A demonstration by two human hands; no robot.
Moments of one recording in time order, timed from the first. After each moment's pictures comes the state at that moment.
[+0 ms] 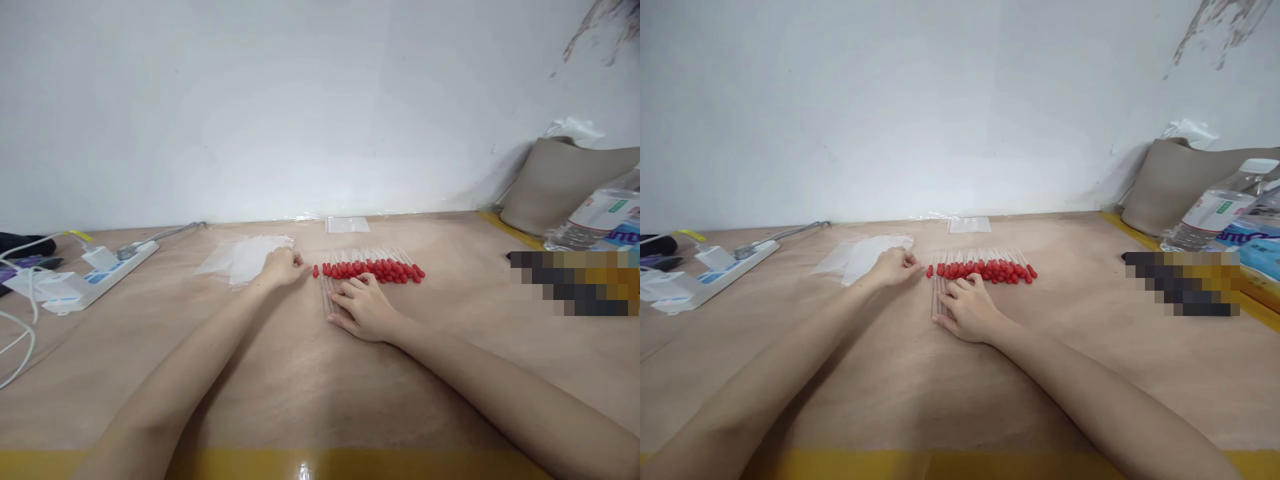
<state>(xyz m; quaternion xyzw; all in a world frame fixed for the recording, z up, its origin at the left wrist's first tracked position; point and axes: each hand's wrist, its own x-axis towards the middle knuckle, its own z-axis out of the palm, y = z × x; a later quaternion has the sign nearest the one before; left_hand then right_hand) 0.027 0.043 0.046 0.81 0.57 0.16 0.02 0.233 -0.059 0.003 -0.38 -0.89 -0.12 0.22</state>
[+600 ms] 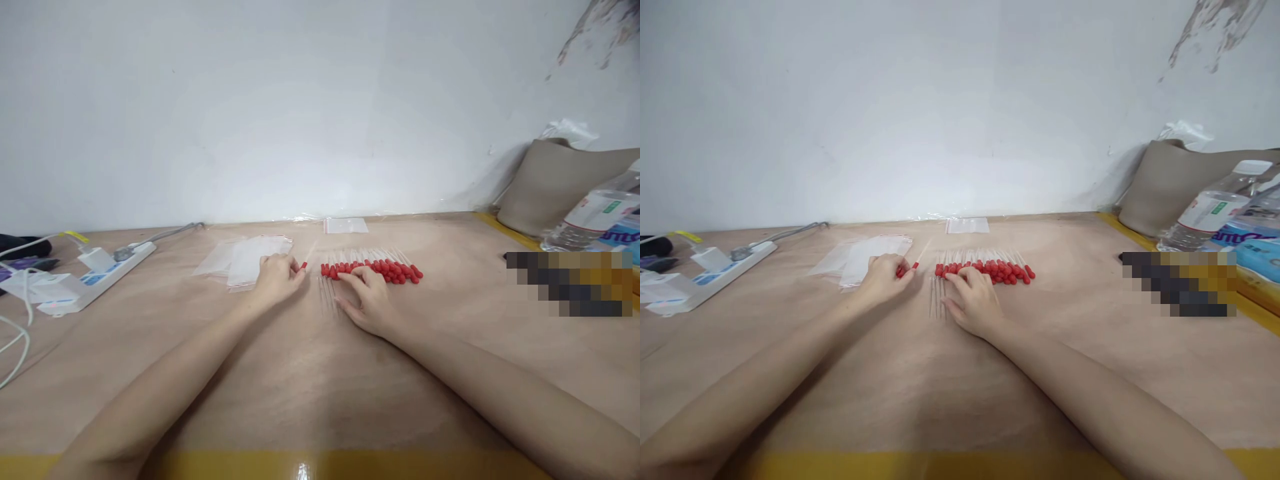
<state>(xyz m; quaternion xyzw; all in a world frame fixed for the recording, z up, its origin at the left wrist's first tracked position) 0.029 0.004 0.044 0.81 0.54 0.20 -0.04 0.236 -0.057 -0.003 -0.46 -0.80 -0.08 0.38</state>
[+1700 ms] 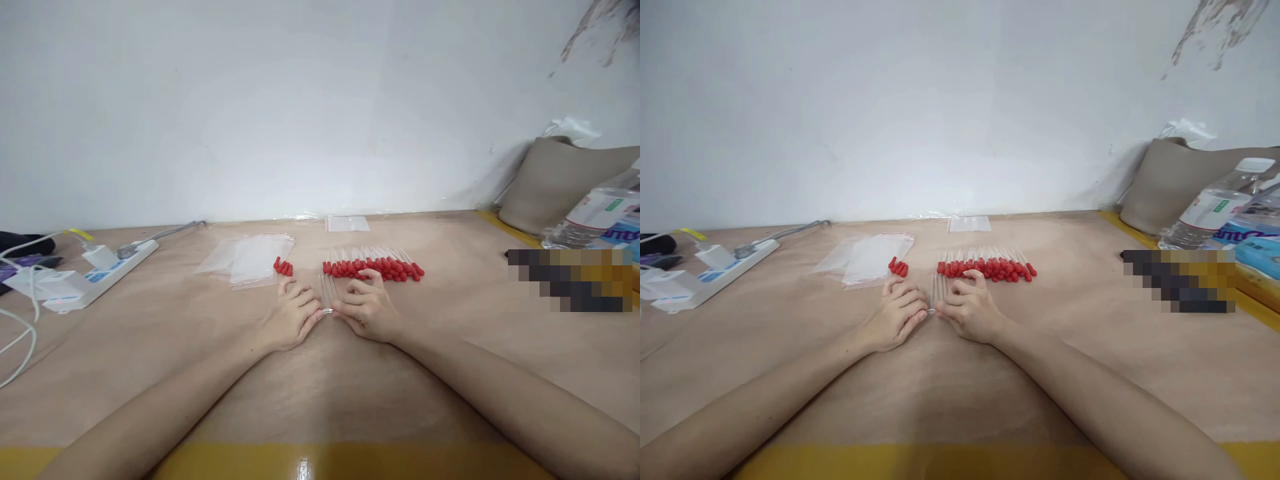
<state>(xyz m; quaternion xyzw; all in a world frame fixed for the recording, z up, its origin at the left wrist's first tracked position) 0.023 -0.056 0.018 0.94 0.29 0.19 -0.06 0.233 -0.064 0.001 -0.30 -0.87 -0.18 0.35</state>
